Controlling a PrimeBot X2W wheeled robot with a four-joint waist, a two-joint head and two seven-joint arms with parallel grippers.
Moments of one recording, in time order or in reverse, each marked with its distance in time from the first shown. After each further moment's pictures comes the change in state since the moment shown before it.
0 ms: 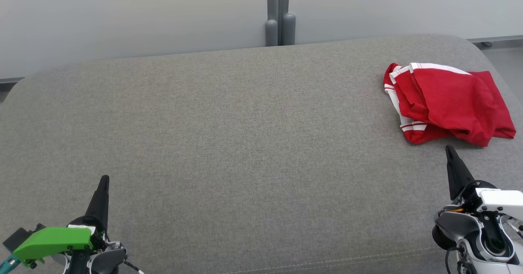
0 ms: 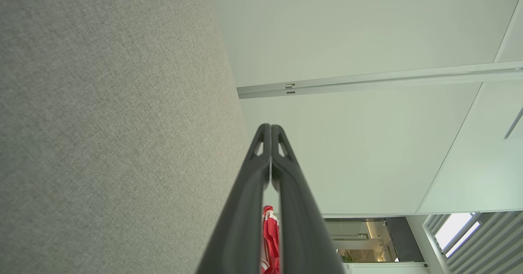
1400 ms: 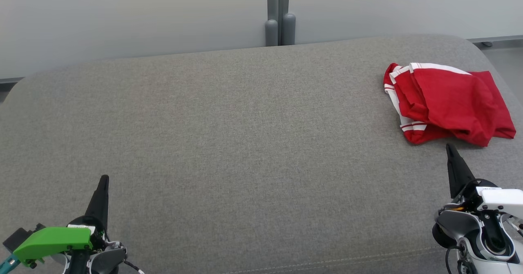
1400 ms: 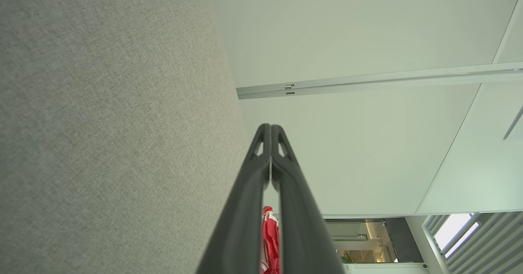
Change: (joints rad) left arm -0.003 -0.002 0.003 0.004 0.000 -0.003 0.000; right arm -0.003 0.000 0.000 -0.006 0.000 0.004 0.000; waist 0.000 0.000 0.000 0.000
